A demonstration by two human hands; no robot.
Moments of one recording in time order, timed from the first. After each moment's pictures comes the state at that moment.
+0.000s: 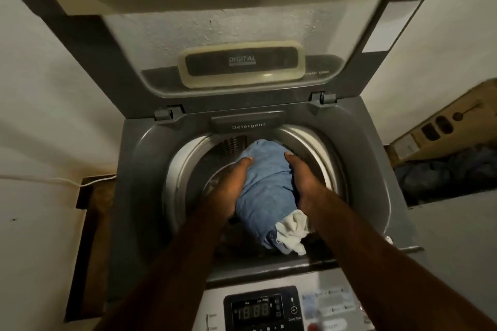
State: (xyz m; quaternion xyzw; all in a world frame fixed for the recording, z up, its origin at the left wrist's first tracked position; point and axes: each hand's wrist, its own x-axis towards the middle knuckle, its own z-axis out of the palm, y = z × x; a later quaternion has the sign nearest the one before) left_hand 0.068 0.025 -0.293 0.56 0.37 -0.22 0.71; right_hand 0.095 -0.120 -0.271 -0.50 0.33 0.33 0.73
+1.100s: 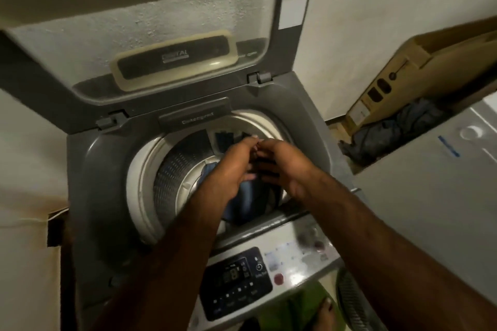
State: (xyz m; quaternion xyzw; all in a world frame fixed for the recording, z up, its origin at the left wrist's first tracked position) left_hand 0.071 -0.065 -0.226 0.62 0.25 -0.29 0.68; right_hand 0.067 -0.176 -0.220 -0.63 0.24 0.31 0.67
